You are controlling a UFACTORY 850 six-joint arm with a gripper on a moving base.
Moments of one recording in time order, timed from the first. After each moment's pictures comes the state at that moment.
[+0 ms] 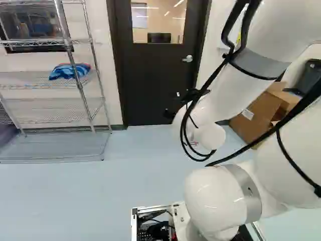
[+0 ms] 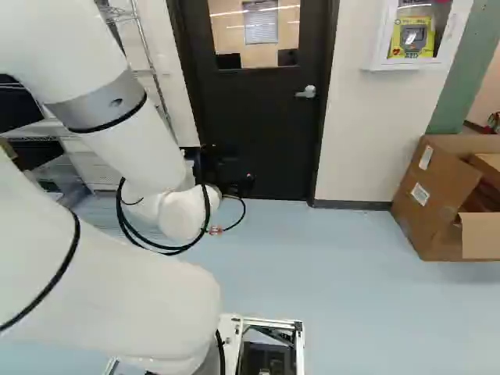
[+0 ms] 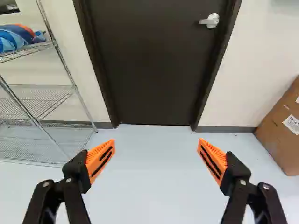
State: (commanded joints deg) arm 0.0 16.0 -5.0 0.0 50.0 0.0
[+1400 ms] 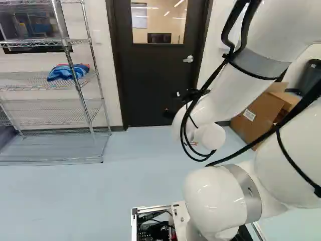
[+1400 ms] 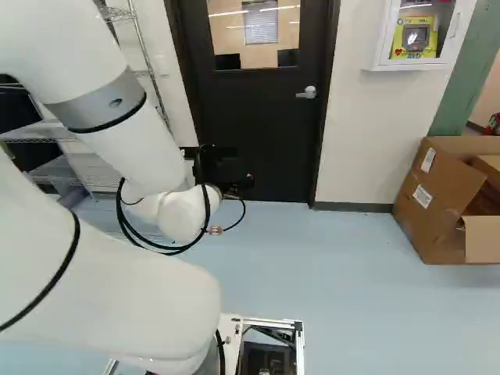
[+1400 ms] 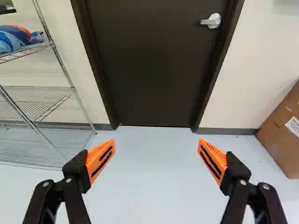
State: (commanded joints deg) arm 0.0 16.0 -5.0 0.0 50.0 0.0
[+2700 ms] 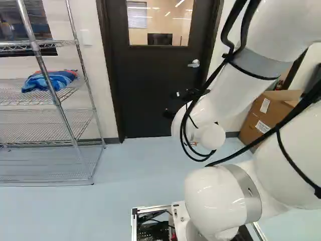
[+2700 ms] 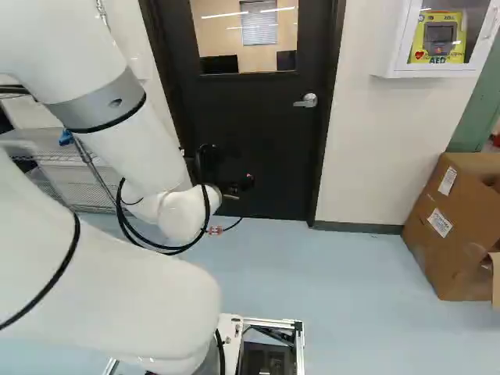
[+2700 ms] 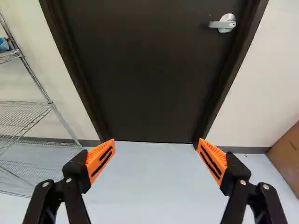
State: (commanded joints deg) arm 0.0 16.0 -5.0 0.0 50.0 0.0
